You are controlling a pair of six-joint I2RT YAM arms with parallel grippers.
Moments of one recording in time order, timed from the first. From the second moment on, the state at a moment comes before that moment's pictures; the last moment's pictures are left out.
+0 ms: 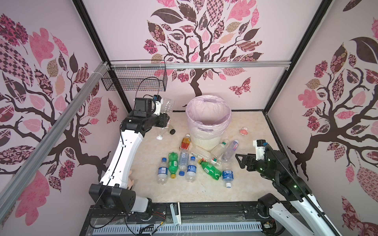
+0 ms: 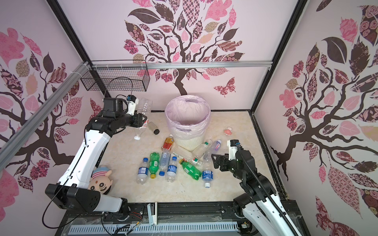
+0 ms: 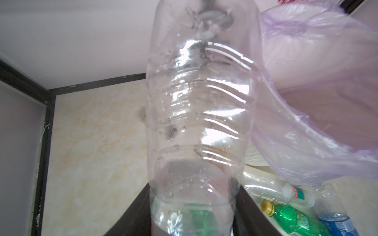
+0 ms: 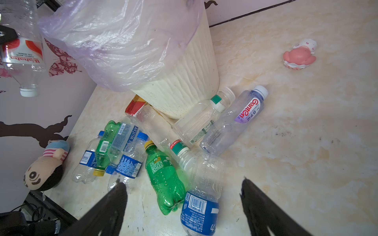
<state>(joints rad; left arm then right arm) -0.15 1.43 1.65 -0.86 0.20 0.02 0.40 0.53 0.69 -0.65 -0.10 0.45</state>
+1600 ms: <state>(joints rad) -0.34 1.71 1.94 -0.47 0.53 -0.43 0.40 0.52 0.69 -0.65 -0.10 0.45</state>
